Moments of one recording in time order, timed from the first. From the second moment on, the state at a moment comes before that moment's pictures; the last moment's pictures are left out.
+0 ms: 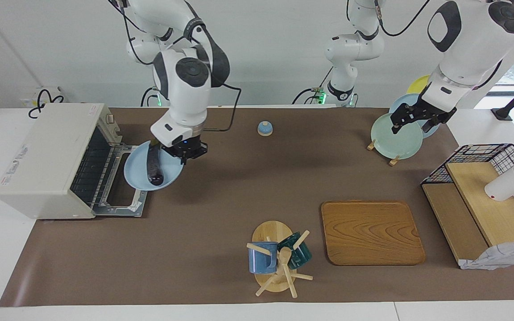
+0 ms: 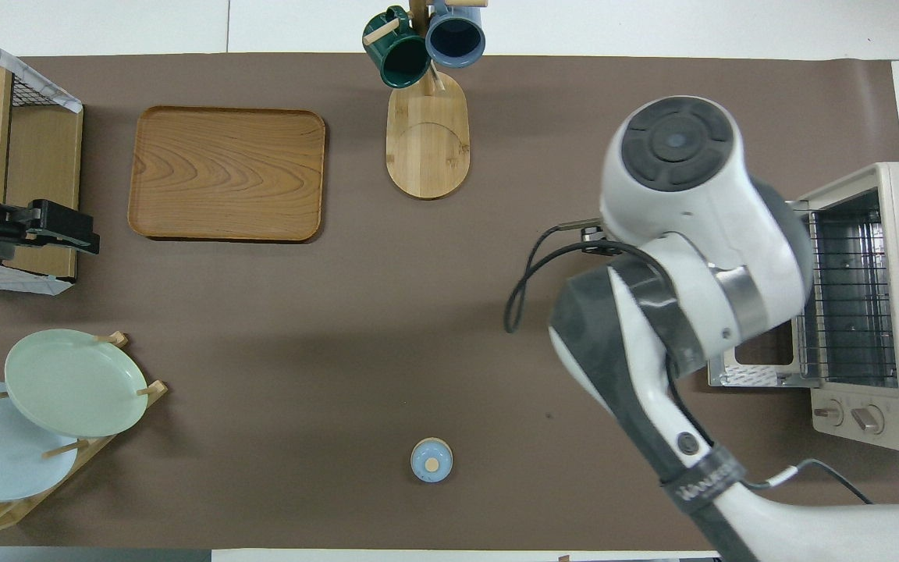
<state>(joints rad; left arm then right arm) 0.03 0.01 -0.10 -1.63 -0.03 1.59 -0.04 0.40 0.27 0.05 -1.59 -0.24 1.70 0.51</state>
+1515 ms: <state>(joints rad) 0.05 0.01 -0.10 -1.64 -0.03 1.67 -0.04 0.71 0.62 0.07 -1.41 -0.14 2.10 1.06</state>
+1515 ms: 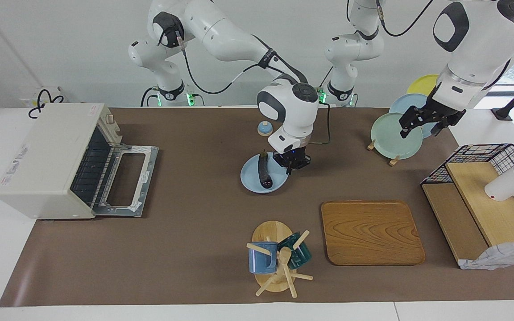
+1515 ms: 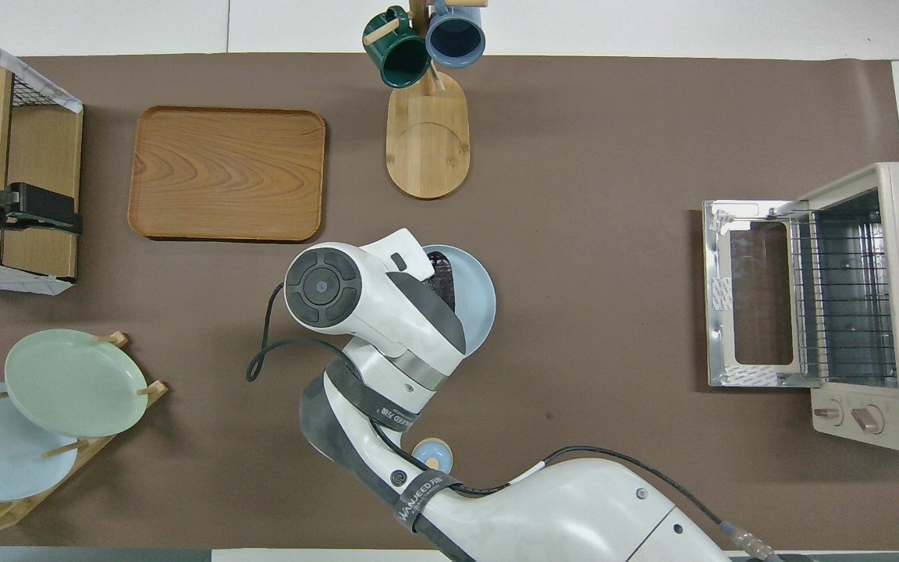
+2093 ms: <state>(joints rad) 0.04 0.01 -0.11 -1.66 -0.03 1.69 -0.04 0.65 0.53 0.05 -1.41 -0.14 1.94 0.95</state>
